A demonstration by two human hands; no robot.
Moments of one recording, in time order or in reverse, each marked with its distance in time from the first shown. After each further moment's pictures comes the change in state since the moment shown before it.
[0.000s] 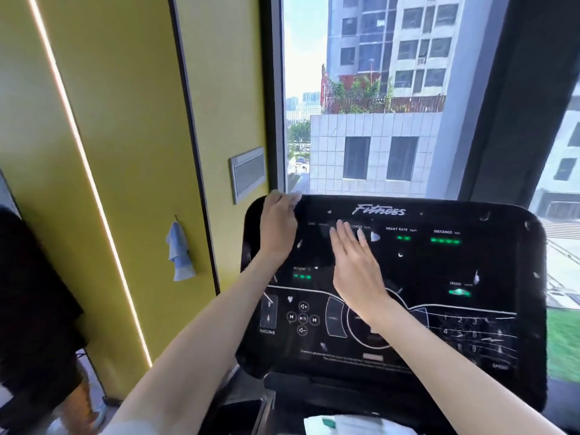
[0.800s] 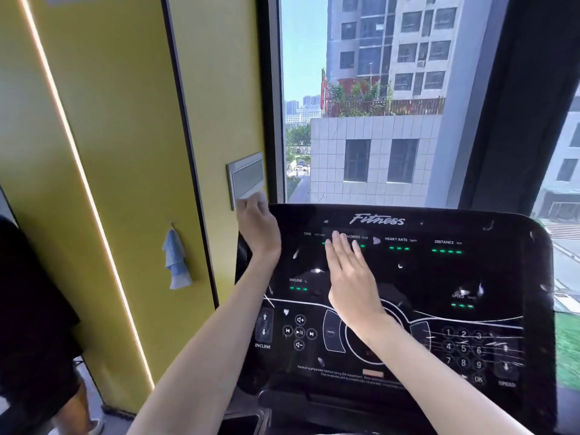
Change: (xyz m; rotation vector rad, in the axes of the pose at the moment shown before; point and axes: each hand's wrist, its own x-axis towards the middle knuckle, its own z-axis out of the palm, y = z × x) left_hand 0.014 -0.003 -0.002 -0.073 0.247 -0.296; right_hand 0.001 0.000 0.008 -0.035 0.017 -0.021
